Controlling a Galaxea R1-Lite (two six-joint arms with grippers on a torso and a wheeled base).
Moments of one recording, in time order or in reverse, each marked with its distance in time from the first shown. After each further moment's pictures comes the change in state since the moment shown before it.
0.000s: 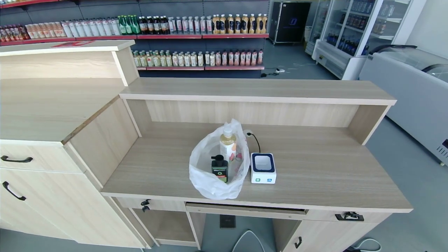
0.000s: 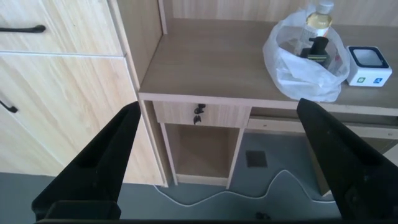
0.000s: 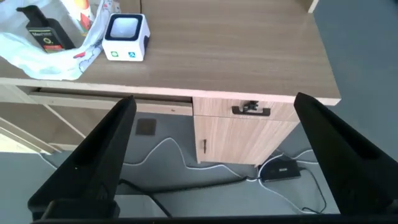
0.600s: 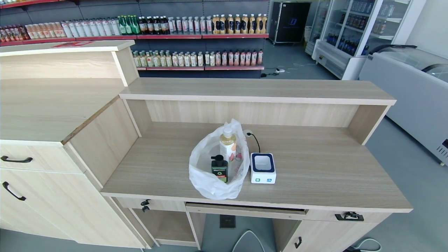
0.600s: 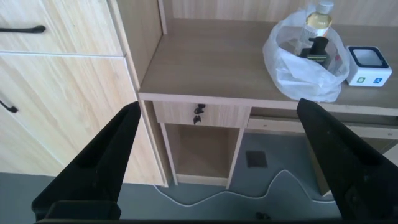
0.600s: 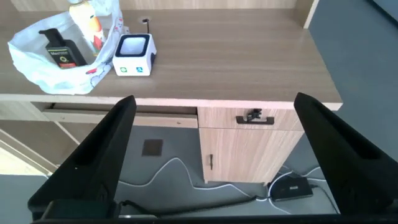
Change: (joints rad) left arm 0.001 0.000 0.000 0.000 0.000 0.000; right arm -0.027 -0.317 0.010 0.173 0.031 0.036
